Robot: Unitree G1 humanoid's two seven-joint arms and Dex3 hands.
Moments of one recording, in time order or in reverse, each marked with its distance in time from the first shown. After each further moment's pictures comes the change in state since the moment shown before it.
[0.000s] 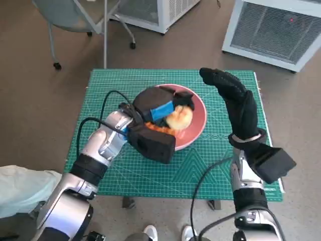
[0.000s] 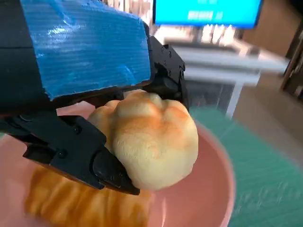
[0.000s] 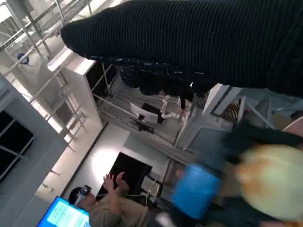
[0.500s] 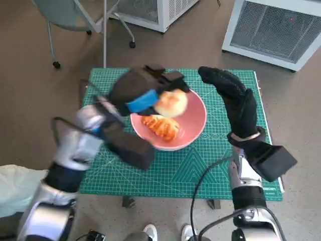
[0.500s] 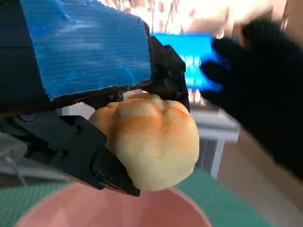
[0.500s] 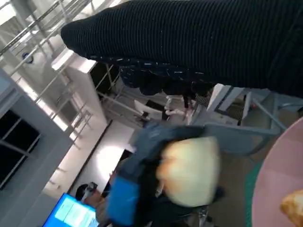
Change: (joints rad) left arm 0.045 0.080 0.098 -0.317 -0.050 -0.005 -0.044; right arm -0.022 0.012 0.000 0.029 0.014 -0.007 0.030
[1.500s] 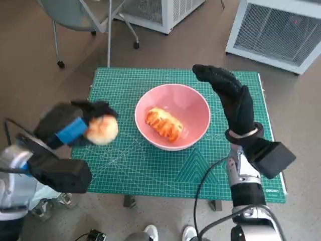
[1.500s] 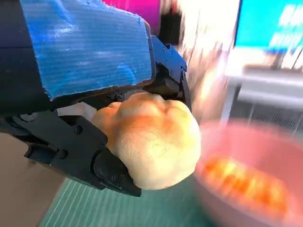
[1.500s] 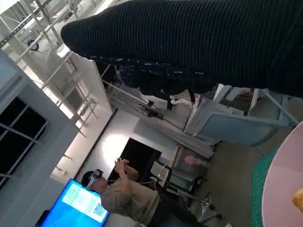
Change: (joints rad) left arm 0.461 0.369 0.356 -0.569 -0.185 0.210 -0.184; right arm -0.040 0.007 -0.001 0.023 0.029 0.001 0.055
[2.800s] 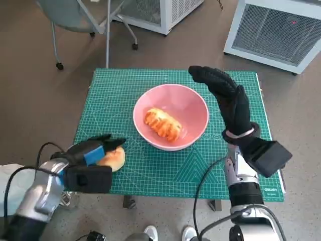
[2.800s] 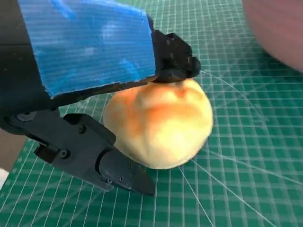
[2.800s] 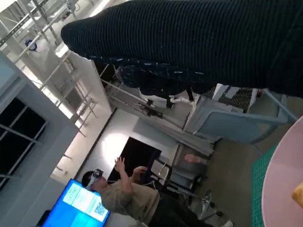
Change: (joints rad) left arm 0.091 -0.039 -0.280 0.365 0.169 0.079 -0.057; right arm -0.009 0.013 0.008 0.020 0.009 0.003 0.010
